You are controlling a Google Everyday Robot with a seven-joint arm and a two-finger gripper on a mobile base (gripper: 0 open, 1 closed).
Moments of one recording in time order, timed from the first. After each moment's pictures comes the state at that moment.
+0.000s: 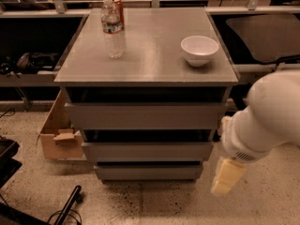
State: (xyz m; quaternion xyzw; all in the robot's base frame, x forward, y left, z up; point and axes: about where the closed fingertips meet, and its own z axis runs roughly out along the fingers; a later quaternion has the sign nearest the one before) arm 0.405 -0.182 0.788 -0.58 0.80 -0.03 0.14
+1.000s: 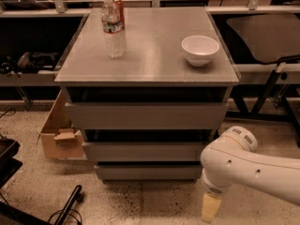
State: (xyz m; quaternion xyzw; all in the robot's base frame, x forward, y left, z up) arm 0.401 -0.204 0.577 -0.57 0.82 -0.06 0.02
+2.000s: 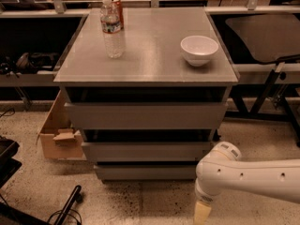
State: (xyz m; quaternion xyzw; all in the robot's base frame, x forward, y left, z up) arm 0.405 -0.196 0.485 -0.56 0.83 -0.02 0.01
